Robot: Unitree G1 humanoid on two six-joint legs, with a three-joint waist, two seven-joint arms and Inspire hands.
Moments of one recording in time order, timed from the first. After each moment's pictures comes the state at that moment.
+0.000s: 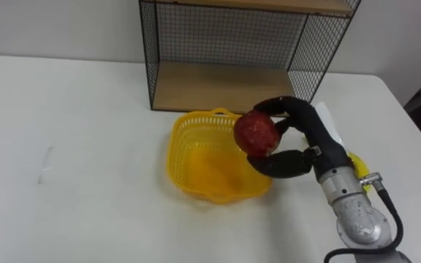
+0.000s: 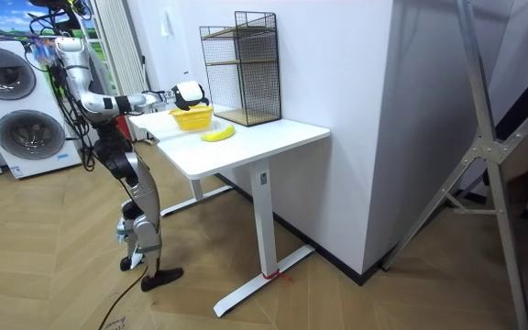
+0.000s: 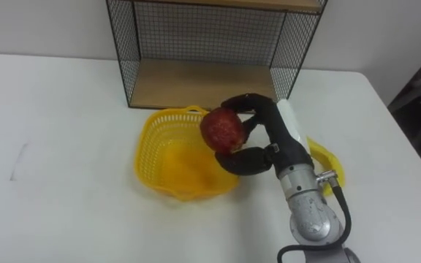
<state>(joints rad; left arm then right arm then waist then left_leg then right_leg) 0.26 0.24 -0.01 1.00 0.28 0.04 0.11 0.10 -0.31 0.14 -0.06 -0.25 -0.07 -0.03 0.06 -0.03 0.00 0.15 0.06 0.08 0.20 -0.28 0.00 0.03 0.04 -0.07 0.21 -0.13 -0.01</state>
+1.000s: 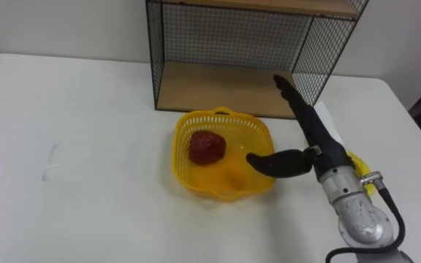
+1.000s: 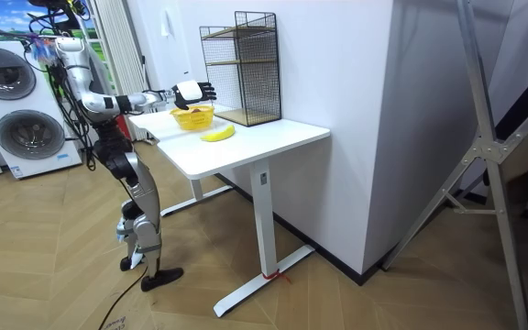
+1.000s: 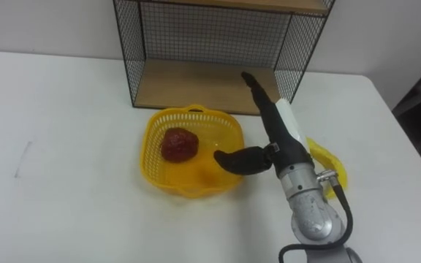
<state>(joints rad) 0.26 0.24 -0.01 1.00 0.27 0.02 0.12 0.10 -0.31 0.11 -0.07 -0.18 -0.08 -0.03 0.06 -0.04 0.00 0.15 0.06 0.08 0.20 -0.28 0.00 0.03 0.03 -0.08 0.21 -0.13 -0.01</state>
